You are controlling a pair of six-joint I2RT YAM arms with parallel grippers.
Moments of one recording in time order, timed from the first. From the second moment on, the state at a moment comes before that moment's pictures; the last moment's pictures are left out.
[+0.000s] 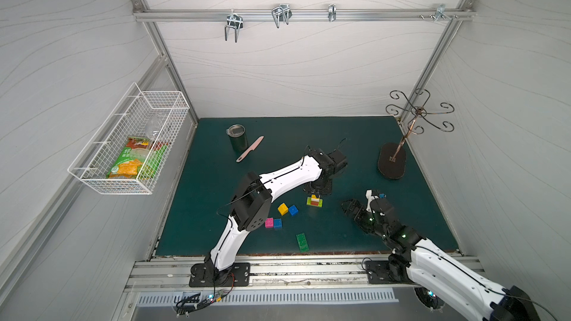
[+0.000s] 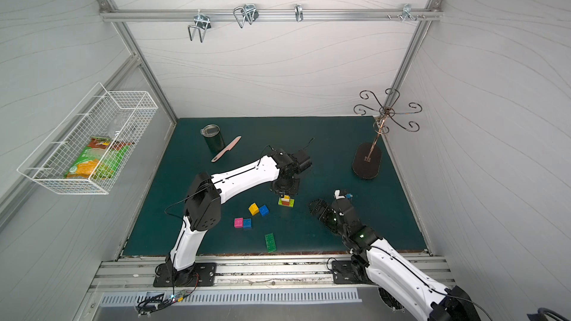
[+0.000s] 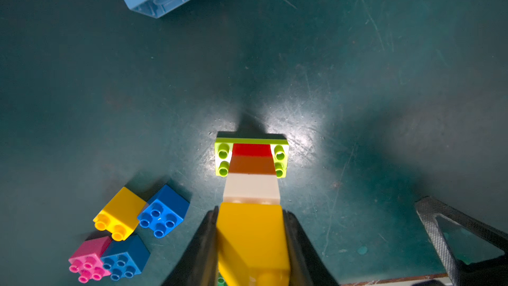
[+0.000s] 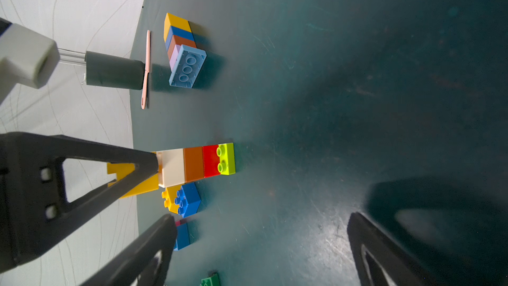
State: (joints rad) left arm -0.94 2.15 1.90 -1.24 -0.08 -0.78; right arm 0.62 0.66 0.16 -0.15 -0.09 1.10
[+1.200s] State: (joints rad) left arm -0.93 2.16 1.88 -1.21 -0.09 -0.77; right arm 0.61 0.65 0.16 -0.15 -0.09 1.10
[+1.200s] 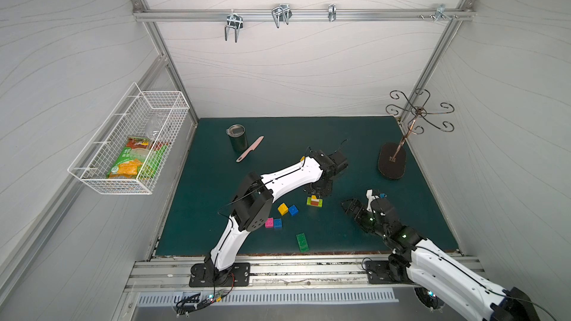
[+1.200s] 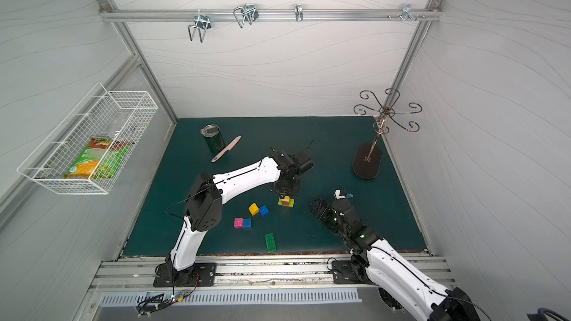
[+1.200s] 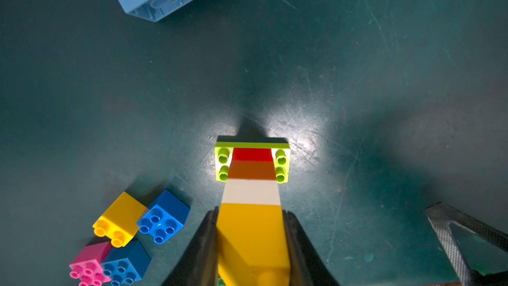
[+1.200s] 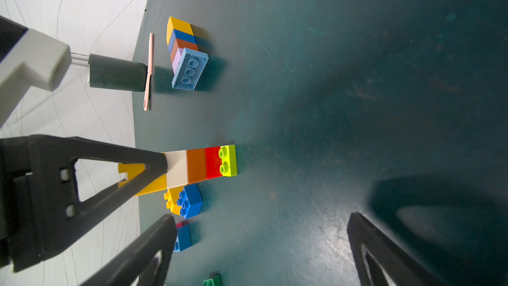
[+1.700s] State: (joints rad) left arm -0.92 2.16 1.85 -1.21 -0.09 -0.75; right arm 0.61 0.53 0.13 -0.15 -0.10 1.07
